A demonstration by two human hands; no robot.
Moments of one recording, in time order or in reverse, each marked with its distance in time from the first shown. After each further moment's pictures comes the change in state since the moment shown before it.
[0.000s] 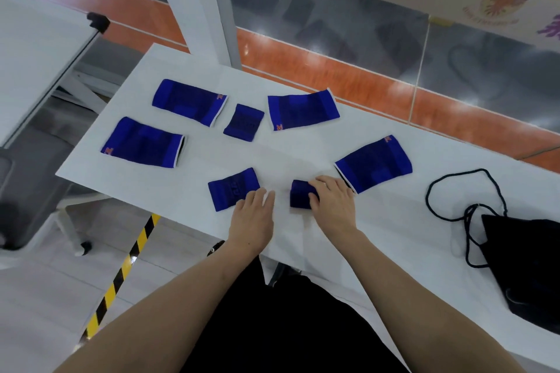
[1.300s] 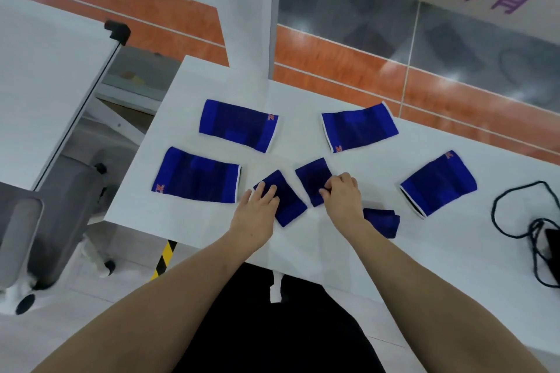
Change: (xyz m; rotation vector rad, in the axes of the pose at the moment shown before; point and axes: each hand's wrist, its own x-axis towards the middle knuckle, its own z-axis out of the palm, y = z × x) left_hand 0.069 -0.207 -0.038 0.084 -0.169 0.223; right_hand 0.112 -0.148 0.065 0.043 -0.241 0.329
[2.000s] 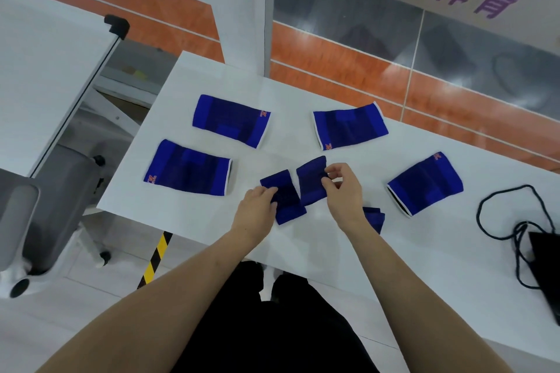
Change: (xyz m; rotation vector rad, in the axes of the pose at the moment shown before) left_hand -0.001 0.038 -0.007 -0.568 0.166 -0.199; right_hand -0.030 -0.003 -0.056 0.703 0.091 0.130
